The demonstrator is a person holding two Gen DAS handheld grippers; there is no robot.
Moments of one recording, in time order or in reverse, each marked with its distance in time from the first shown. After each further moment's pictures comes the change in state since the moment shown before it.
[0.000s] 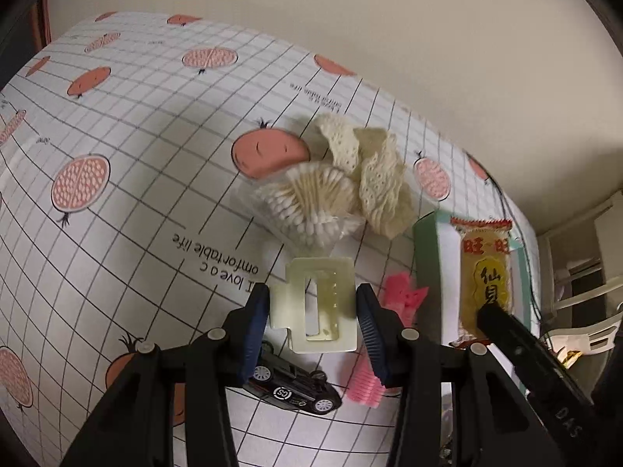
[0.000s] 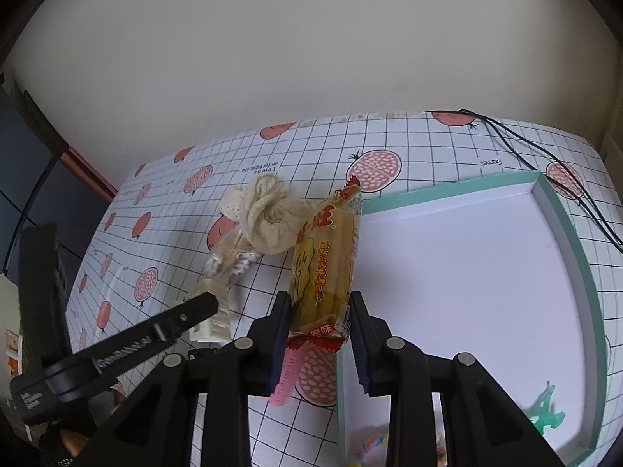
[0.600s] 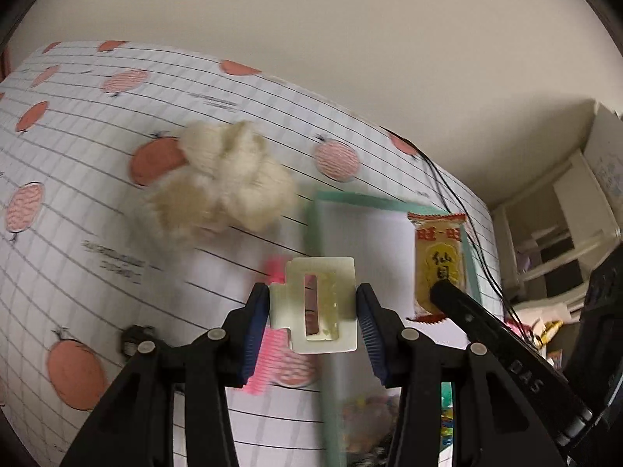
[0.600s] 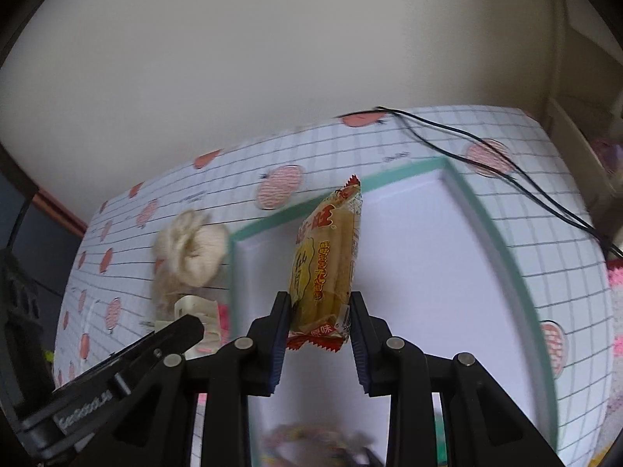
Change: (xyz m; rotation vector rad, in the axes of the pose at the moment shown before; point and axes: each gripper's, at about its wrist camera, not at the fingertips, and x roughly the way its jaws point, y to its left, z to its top) left arm 0.018 -0.077 -0.019 0.124 0.005 -0.127; right arm -0.024 -0.083 0.004 0.141 -0.026 -0.103
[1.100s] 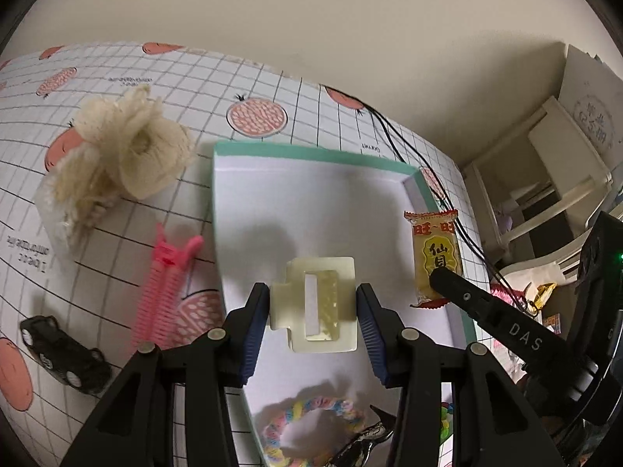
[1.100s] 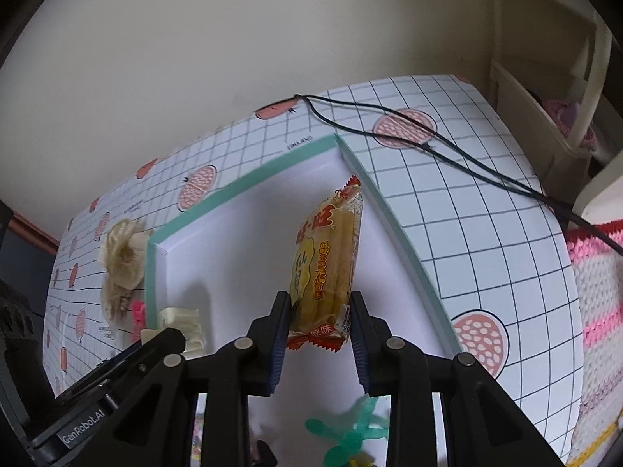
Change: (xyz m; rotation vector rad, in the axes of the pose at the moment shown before) left arm 0.041 -0.049 -0.029 0.103 0.052 -0.074; right arm 0.001 -0.075 -0.003 0.091 0.033 -0.083
